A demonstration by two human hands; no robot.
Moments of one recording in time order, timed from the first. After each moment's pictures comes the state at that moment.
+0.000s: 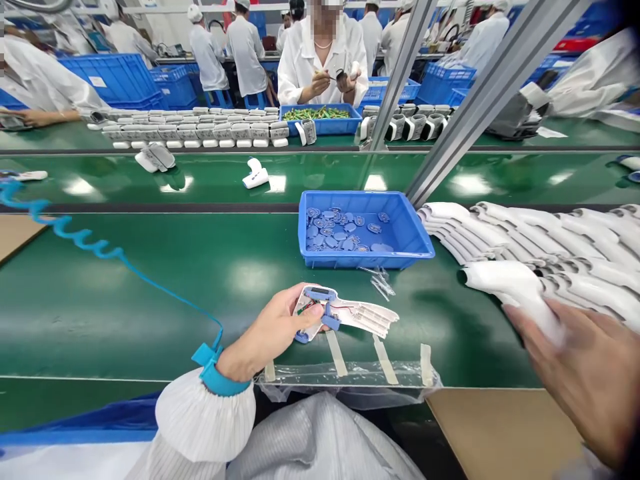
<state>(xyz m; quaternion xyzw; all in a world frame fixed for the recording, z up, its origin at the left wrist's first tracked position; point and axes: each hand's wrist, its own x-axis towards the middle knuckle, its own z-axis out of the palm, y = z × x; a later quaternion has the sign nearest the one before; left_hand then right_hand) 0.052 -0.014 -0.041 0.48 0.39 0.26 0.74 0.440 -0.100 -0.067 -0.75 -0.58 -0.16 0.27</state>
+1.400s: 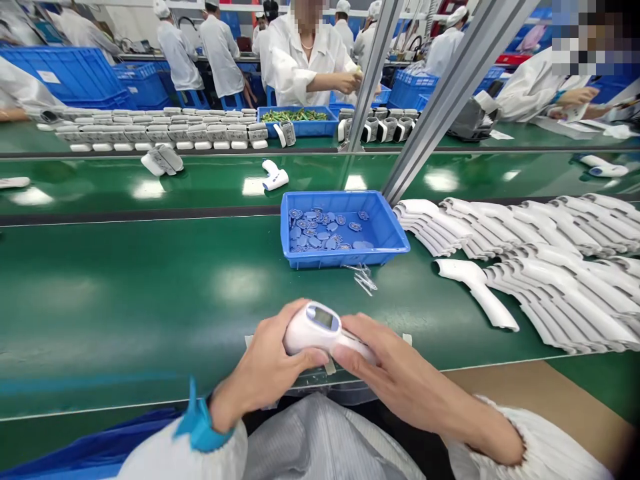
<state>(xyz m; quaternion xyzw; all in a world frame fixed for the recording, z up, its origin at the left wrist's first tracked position) 0.048 -0.040 -0.054 0.73 0.46 0.23 0.45 0.260 -0.087 -0.012 -0.56 -0.70 0.40 0.21</state>
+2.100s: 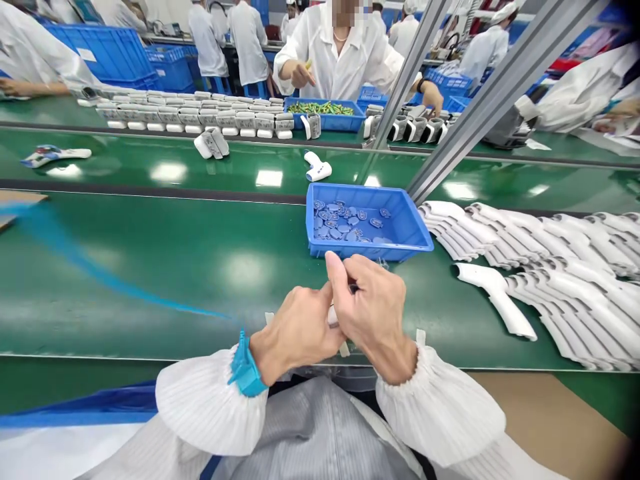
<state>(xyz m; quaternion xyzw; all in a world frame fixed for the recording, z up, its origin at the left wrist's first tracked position) 0.065 -0.031 -0.040 0.84 0.41 0.18 0.30 0.185 -0.035 -0.014 -0.61 -0.68 -0.04 0.41</state>
